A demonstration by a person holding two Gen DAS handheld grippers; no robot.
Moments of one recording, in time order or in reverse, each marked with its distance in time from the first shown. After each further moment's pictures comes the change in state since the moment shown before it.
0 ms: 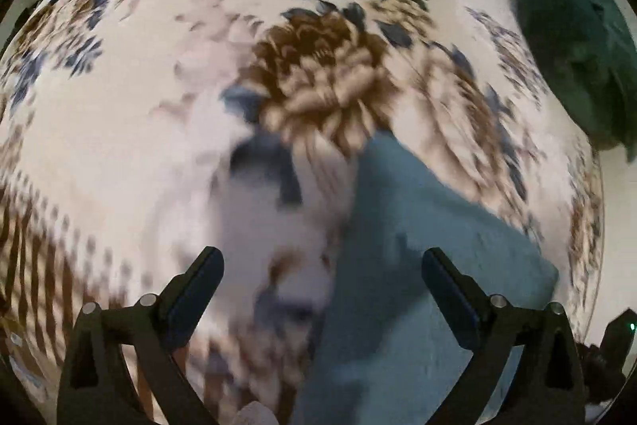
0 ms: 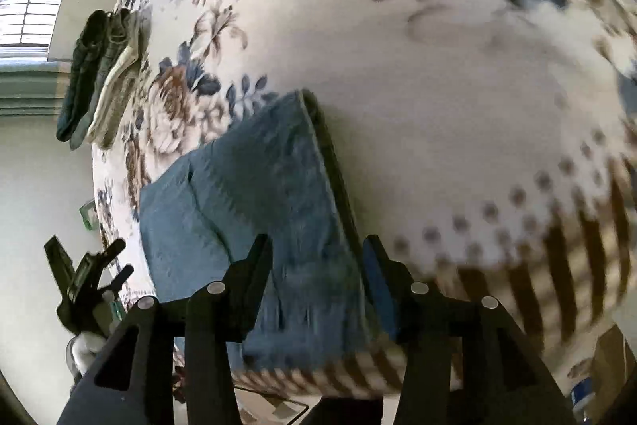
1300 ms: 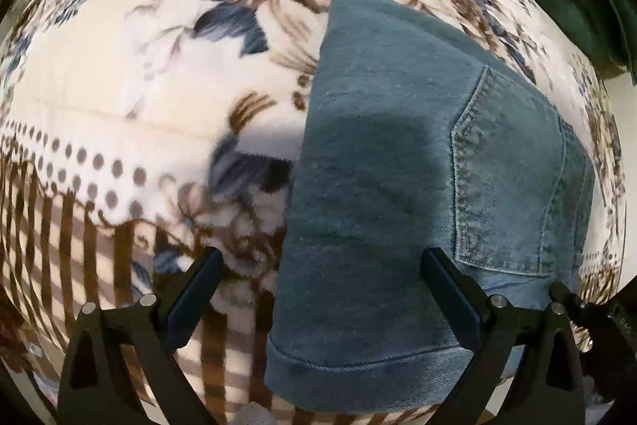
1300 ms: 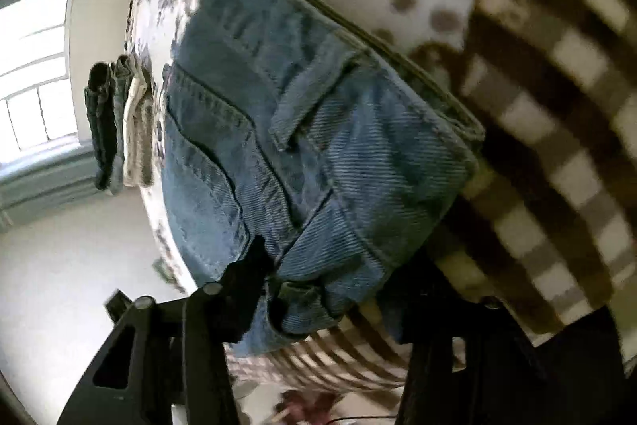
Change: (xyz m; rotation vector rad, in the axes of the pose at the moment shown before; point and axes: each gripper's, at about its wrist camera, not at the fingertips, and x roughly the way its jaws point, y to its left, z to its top) left arm 0.039 -0.014 -0.086 0.129 0.066 0.057; right arm 0.080 -0.015 -0.095 0.317 -0.053 0.263
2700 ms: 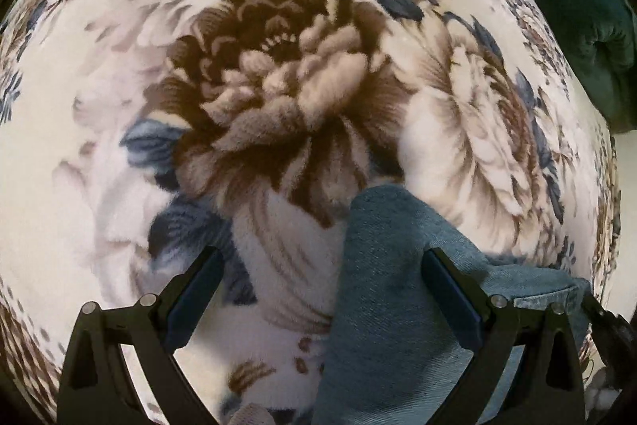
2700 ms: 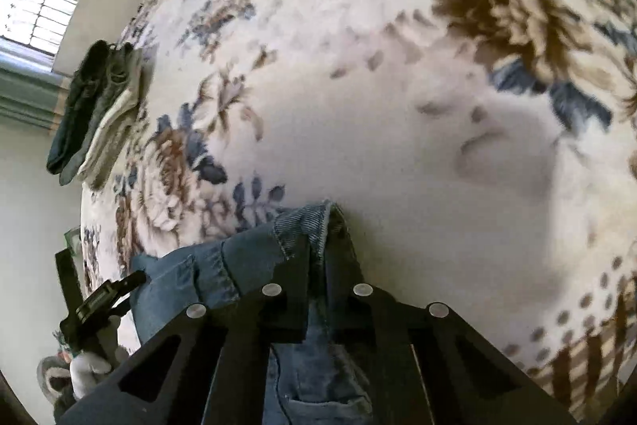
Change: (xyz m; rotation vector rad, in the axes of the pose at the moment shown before) left arm 0.043 0.013 0.147 -0.061 0.004 -0.040; right arm -0.028 0.100 0.148 -0.384 -0.132 -0.271
